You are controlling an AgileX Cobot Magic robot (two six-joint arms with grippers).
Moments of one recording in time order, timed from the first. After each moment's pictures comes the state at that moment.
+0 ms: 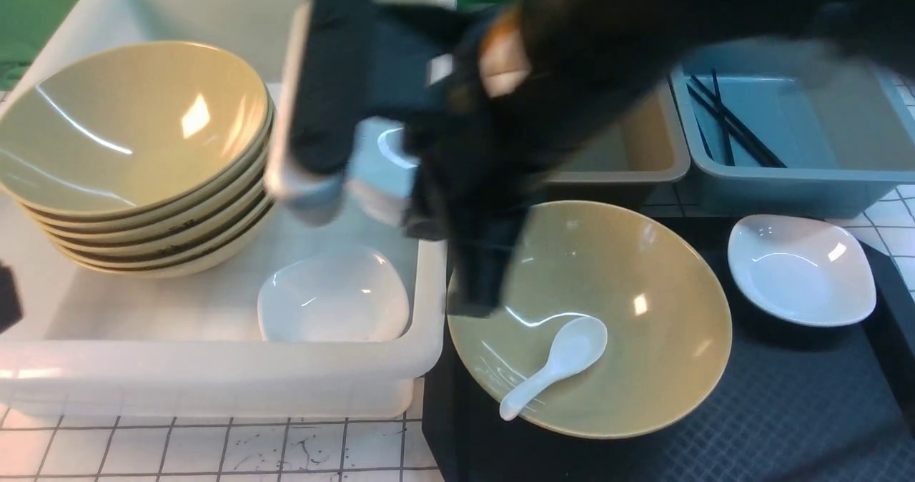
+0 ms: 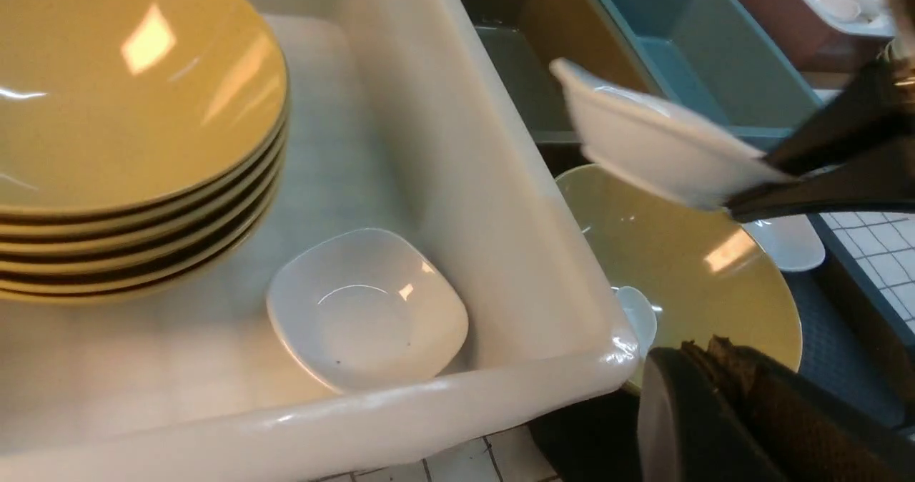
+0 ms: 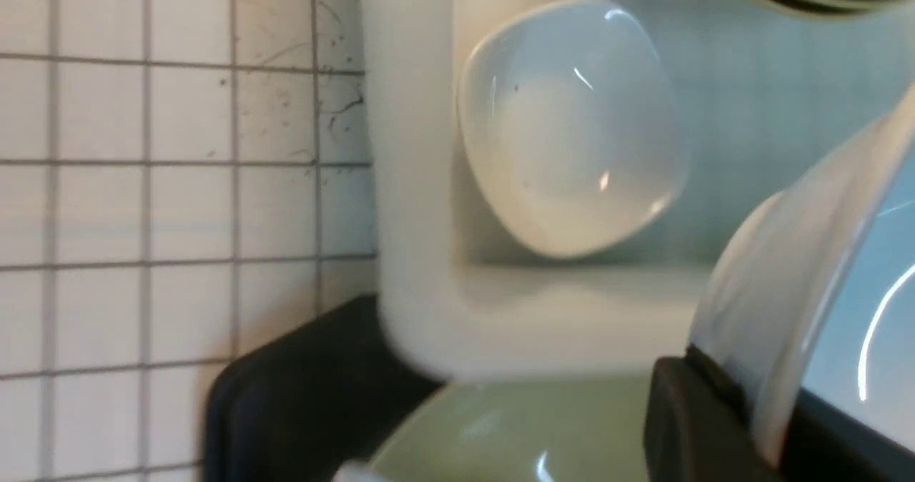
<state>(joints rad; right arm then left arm) 0.91 1.77 -1.84 -0.06 1.04 -0.60 -0.46 0.44 -0.91 -0.05 0.96 -0.18</state>
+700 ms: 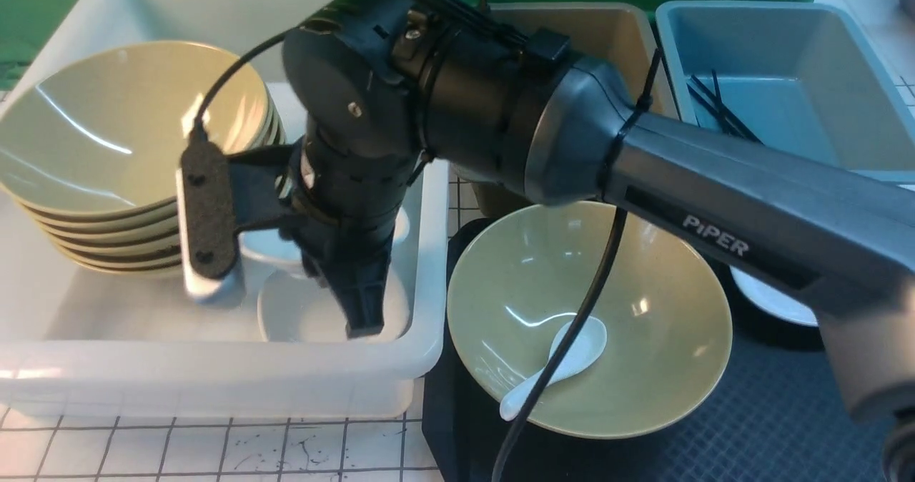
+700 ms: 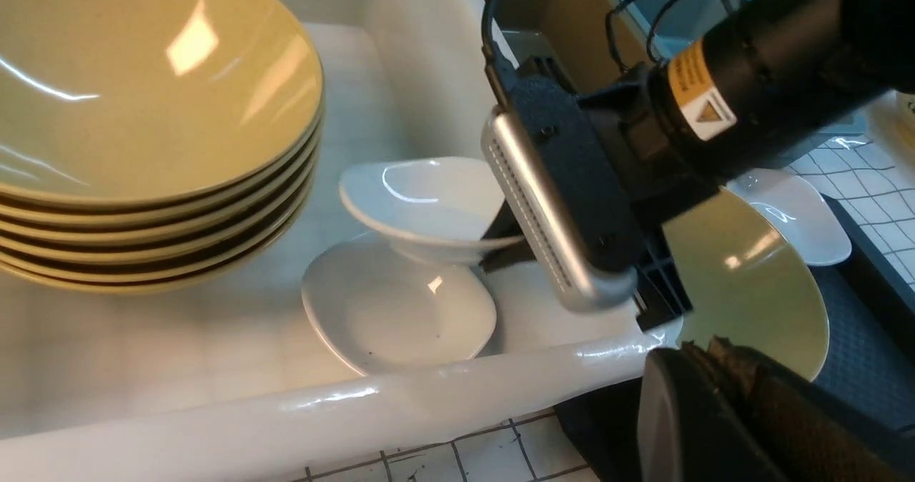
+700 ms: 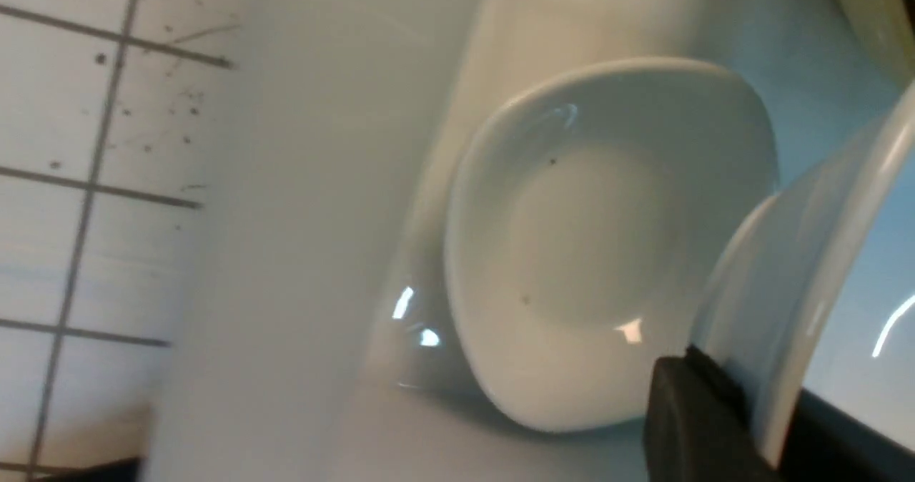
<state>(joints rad) 0.90 2.15 -2.13 -0.05 1.06 -0.82 -0.46 0.41 -0.91 -0.01 1.00 -0.18</state>
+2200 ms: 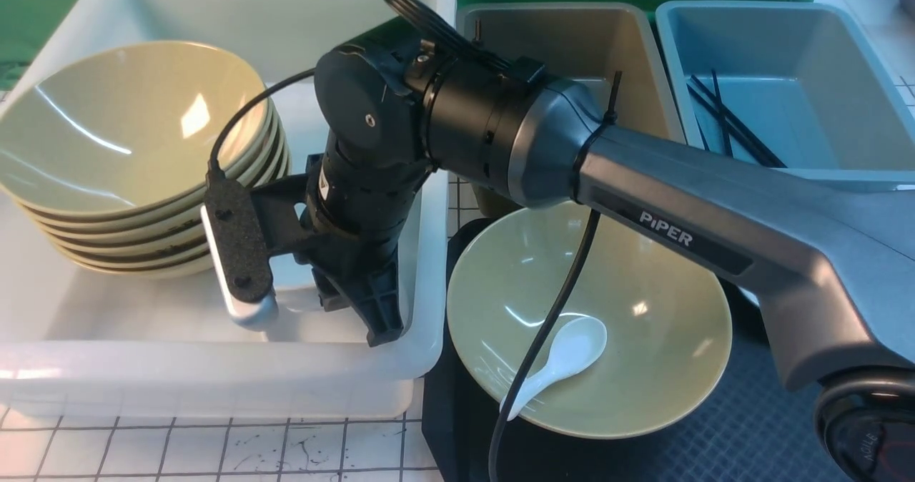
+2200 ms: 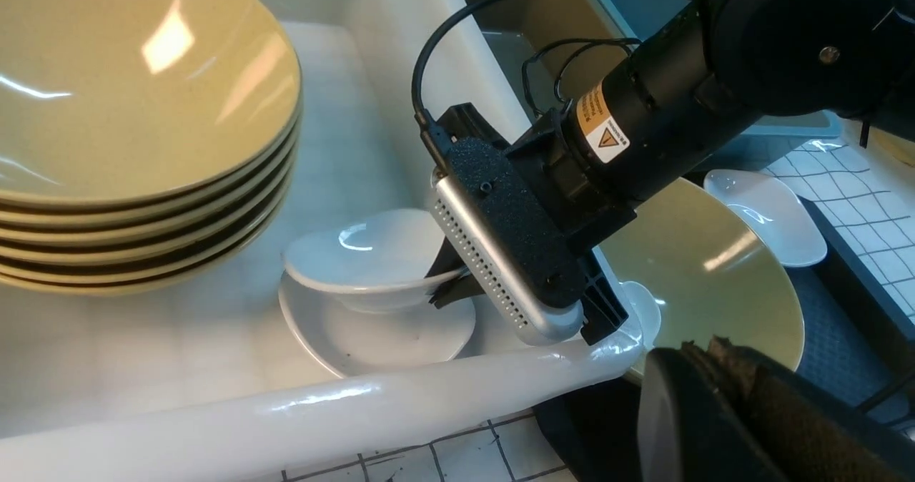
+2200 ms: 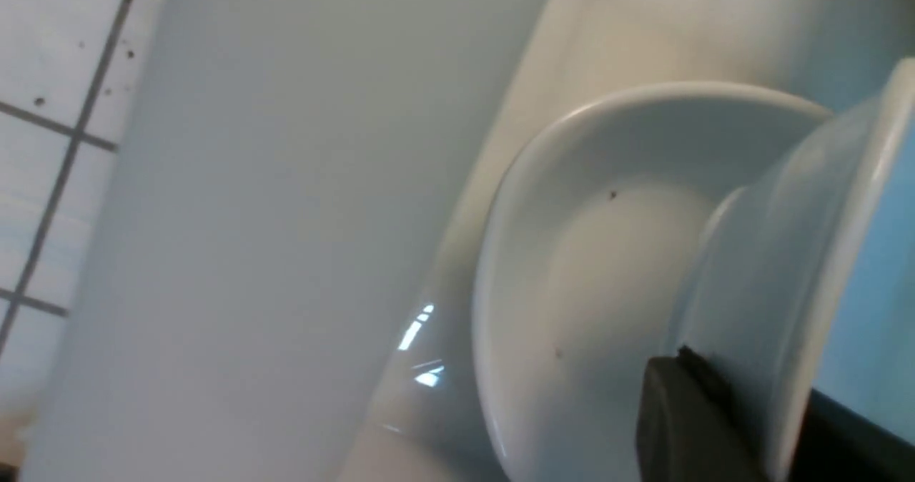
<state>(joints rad) 0.87 2.23 -2.13 0.08 1.03 -1.05 -0.46 0.41 -0.91 -0.04 0.99 -0.18</state>
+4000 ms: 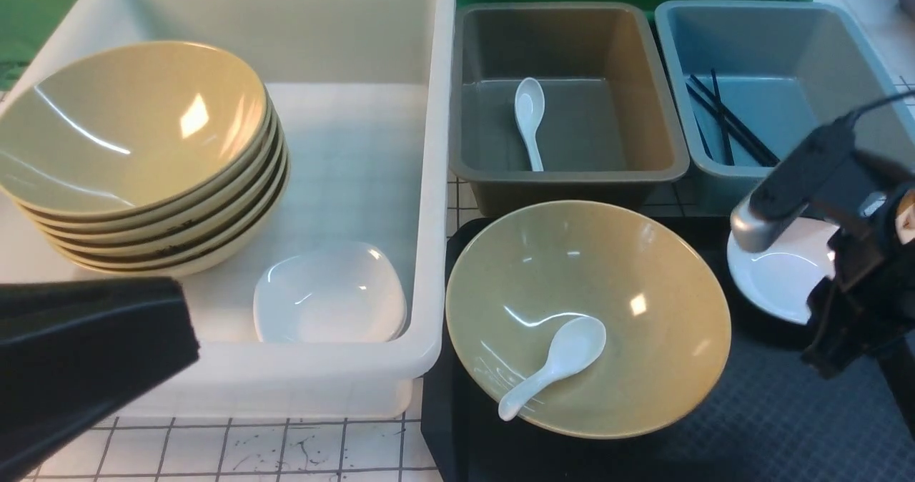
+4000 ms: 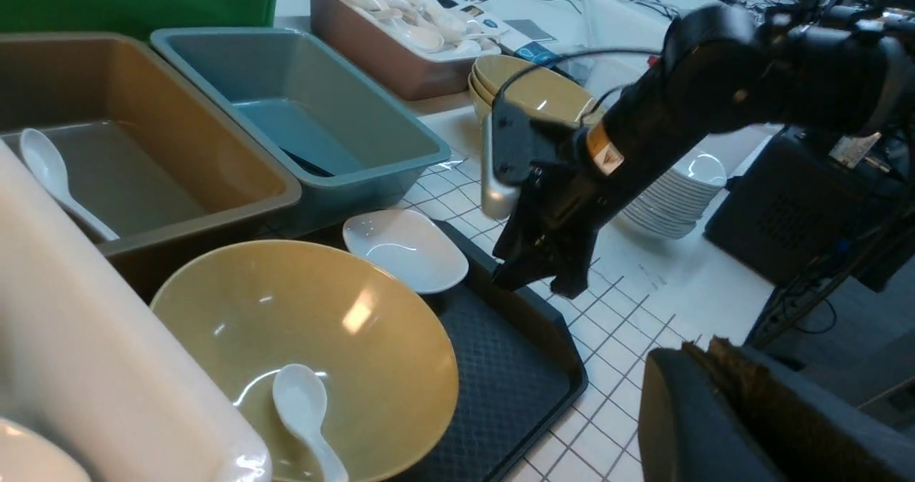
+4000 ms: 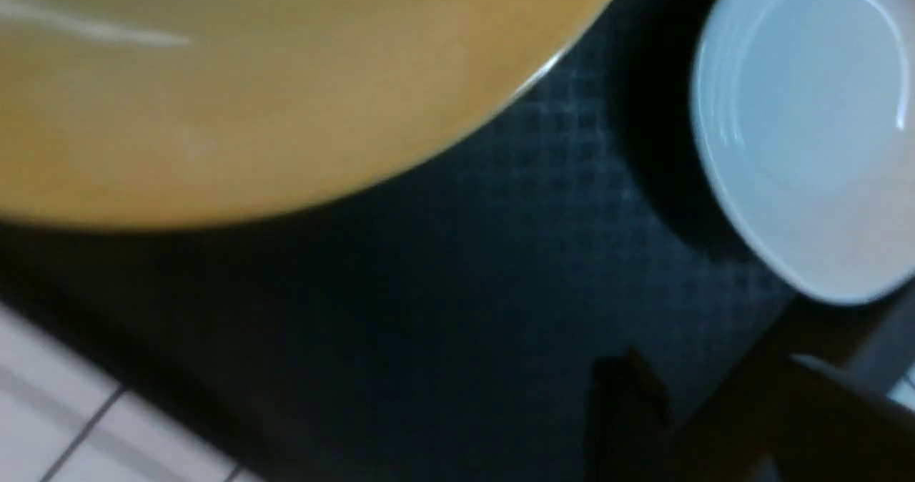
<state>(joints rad) 0.35 1.37 -0.96 -0.22 0.84 -0.20 -0.46 0.49 -0.86 -0.72 0.80 0.39</state>
